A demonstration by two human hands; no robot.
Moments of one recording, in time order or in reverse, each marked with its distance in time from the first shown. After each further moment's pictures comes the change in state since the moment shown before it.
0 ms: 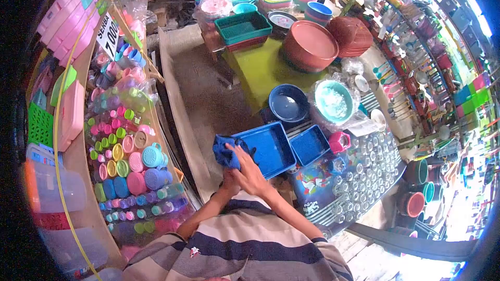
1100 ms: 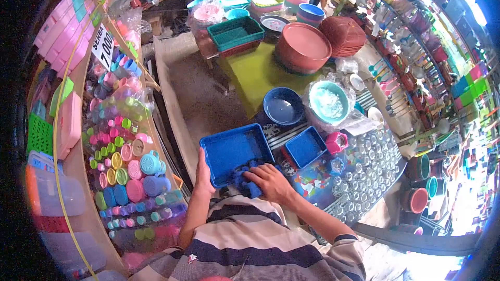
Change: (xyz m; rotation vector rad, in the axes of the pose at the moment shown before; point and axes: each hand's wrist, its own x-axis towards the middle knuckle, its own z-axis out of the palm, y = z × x) left_hand 0.051 0.092 -0.066 -0.977 0.221 -0.832; right_hand -0.053 0.013 -0.069 -0.521 -0.134 -0.207
